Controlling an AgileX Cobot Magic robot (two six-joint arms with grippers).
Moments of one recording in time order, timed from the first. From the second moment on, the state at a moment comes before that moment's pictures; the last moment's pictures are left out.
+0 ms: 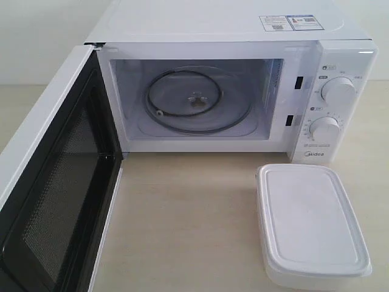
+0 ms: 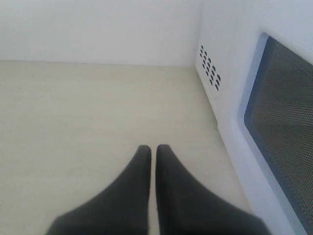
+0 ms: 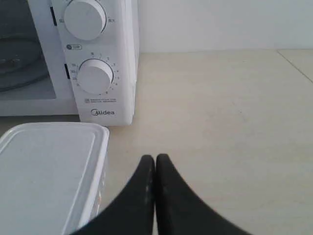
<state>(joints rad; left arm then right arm) 0.00 0.00 0.00 -0.11 0.31 0.06 -0.02 0.01 0.00 0.00 0.34 0.00</state>
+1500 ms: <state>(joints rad) 0.00 0.00 0.00 -0.11 0.31 0.06 -0.02 0.19 -0.15 0.05 -0.09 0.01</state>
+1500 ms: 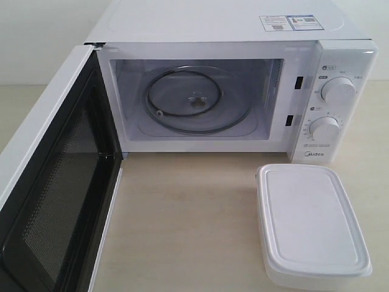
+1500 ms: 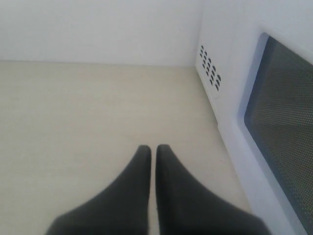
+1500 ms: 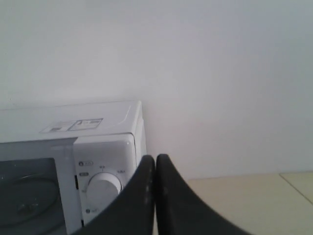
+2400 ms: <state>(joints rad) 0.00 0.00 0.00 -0.11 0.31 0.06 -0.02 0.98 -0.10 0.08 -0.68 -0.02</state>
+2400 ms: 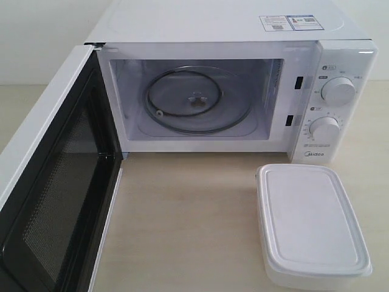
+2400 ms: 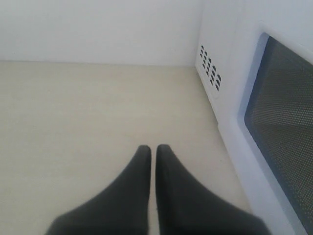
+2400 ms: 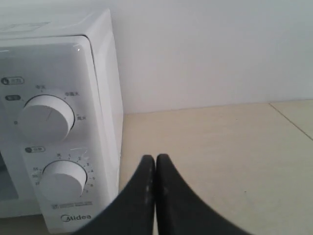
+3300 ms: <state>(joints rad) 0.00 0.00 0.00 -0.11 0.31 0.06 -0.02 1.64 -0.20 -0.10 -0.95 0.04</state>
